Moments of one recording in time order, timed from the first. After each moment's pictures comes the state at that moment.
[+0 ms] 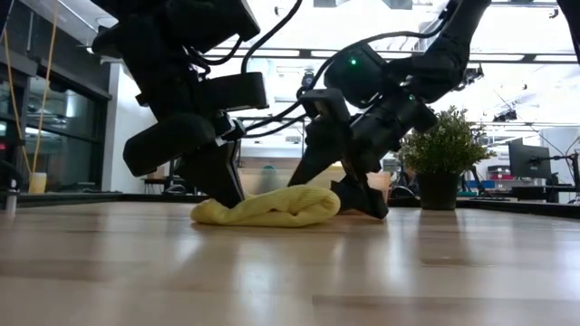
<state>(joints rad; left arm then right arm) -0.15 1.83 0.96 -0.22 -0.32 -0.12 -0.05 1.92 0.86 0.30 -0.36 0.91</state>
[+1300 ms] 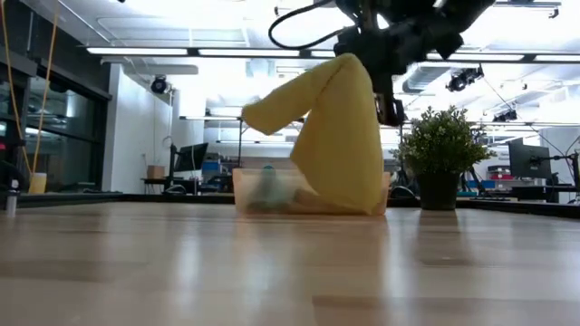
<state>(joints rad) -0.31 0.93 0.98 -0.60 -0.83 -0.37 -0.07 1.48 0.87 0.03 -0.42 0.88</state>
